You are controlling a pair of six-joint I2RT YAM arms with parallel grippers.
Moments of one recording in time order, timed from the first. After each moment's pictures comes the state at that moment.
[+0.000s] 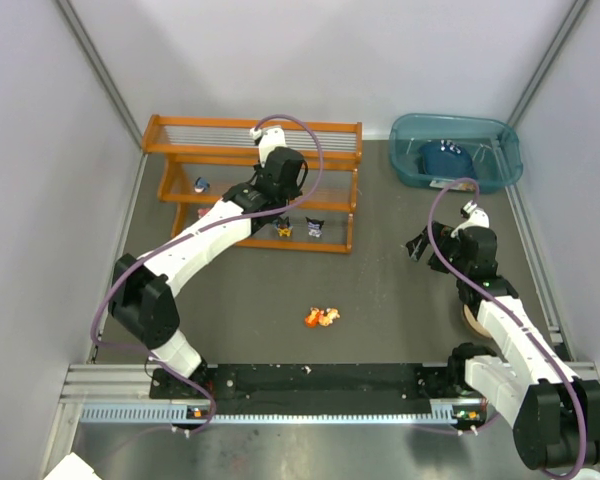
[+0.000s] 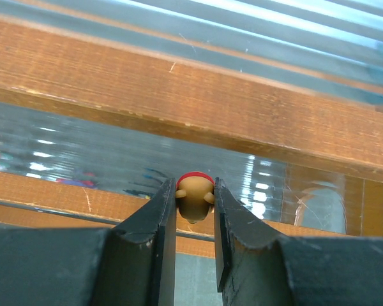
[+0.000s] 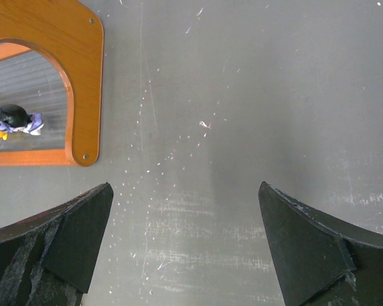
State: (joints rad) left arm -0.65 1.63 1.44 -0.38 -0.56 -0.55; right arm 0.08 0.90 0.45 -0.08 -0.13 0.45
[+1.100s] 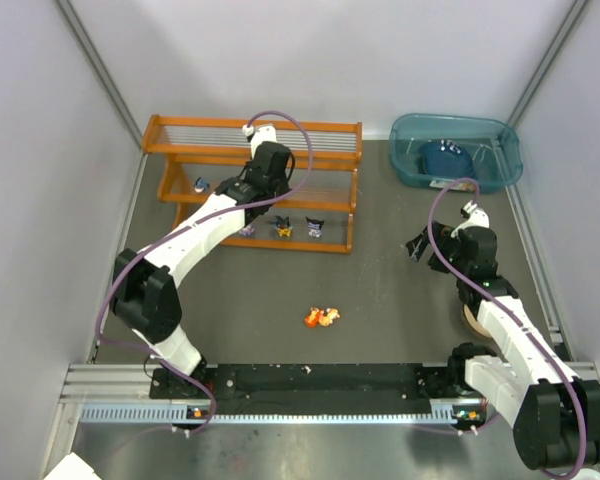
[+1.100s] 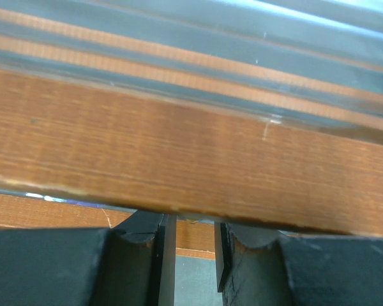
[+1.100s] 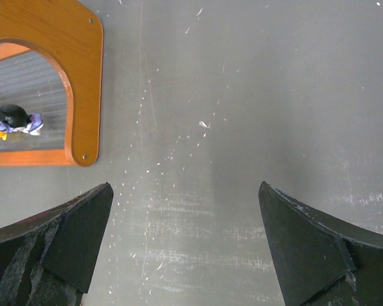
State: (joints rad) left arm -0.56 1.66 1.44 -0.39 -0.44 -0.50; right arm 0.08 0.90 0.45 -0.08 -0.12 0.45
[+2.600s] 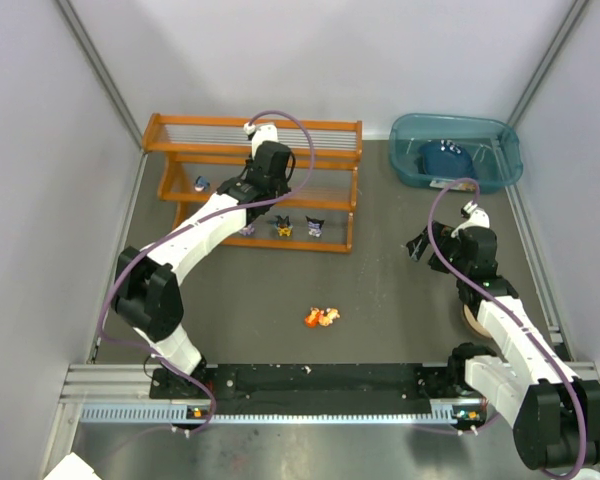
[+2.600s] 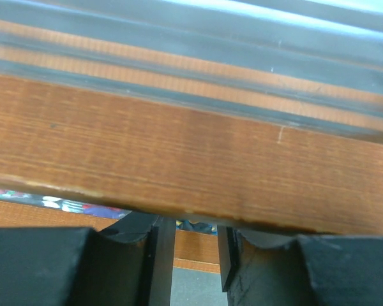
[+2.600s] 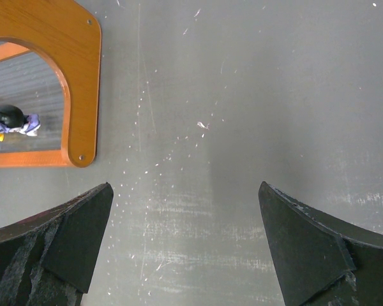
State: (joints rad) left arm -0.55 1.68 1.43 -0.35 -0.49 -0.44; right arm 0.08 0.90 0.45 -0.08 -0.12 0.45
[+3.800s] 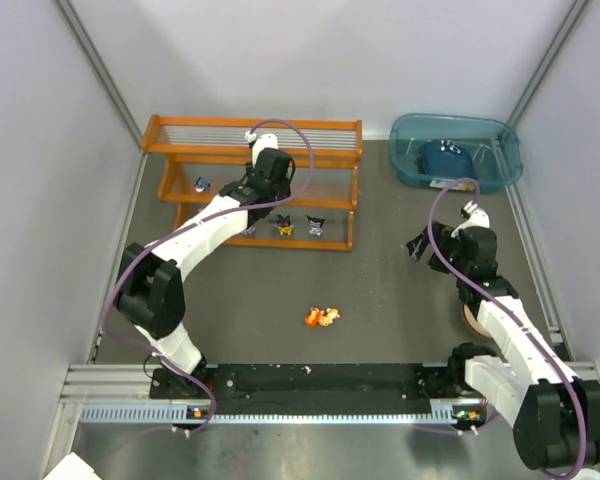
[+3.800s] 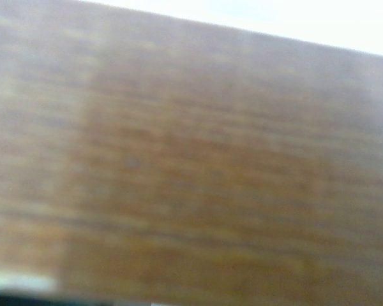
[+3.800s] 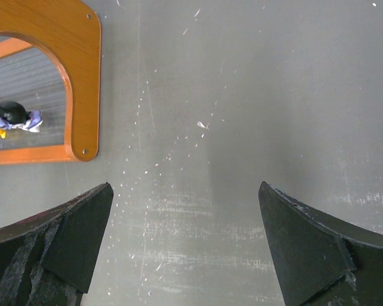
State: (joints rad) left arm -0.54 1.69 1.39 -0.36 -0.46 -0.45; right arm 0.08 0.90 0.45 -0.08 -0.12 0.45
